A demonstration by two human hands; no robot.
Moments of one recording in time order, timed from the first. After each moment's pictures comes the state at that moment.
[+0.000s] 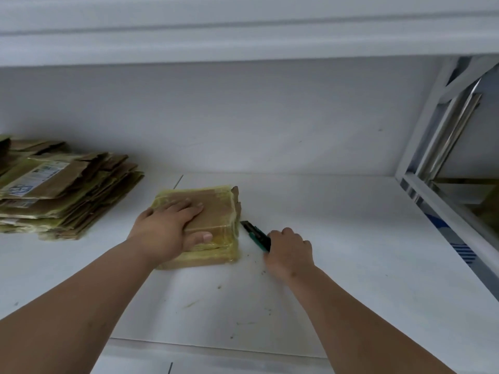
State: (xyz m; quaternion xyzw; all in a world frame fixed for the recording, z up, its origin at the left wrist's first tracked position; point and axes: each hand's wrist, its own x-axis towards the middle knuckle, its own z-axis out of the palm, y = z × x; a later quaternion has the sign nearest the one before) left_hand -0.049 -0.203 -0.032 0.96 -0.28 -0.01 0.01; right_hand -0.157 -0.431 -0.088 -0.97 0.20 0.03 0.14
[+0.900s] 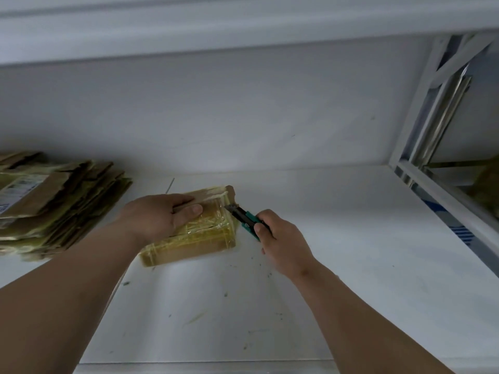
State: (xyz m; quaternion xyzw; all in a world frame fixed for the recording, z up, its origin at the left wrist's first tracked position) left_hand 0.000 -0.205 -0.007 0.95 -0.30 -0.01 0.06; right_hand -0.159 -0.415 -0.067 -0.89 0.12 -0.14 0.41
